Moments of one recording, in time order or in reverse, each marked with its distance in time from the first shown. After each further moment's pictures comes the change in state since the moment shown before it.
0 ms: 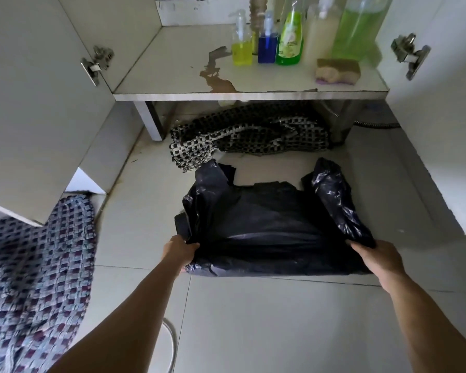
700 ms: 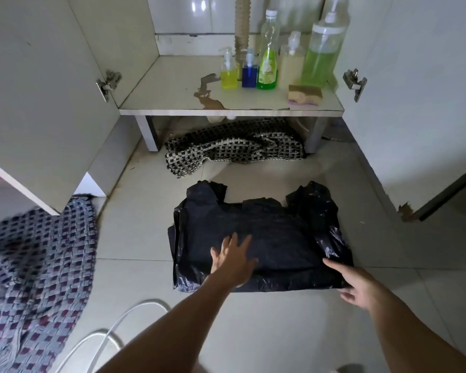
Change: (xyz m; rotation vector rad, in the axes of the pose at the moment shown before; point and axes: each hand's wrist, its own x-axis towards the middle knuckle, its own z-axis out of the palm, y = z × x) left_hand -0.135 0.046 0.062 0.465 -0.102 0.643; right_hand -0.086 0.035 -0.023 0.334 -0.272 0.449
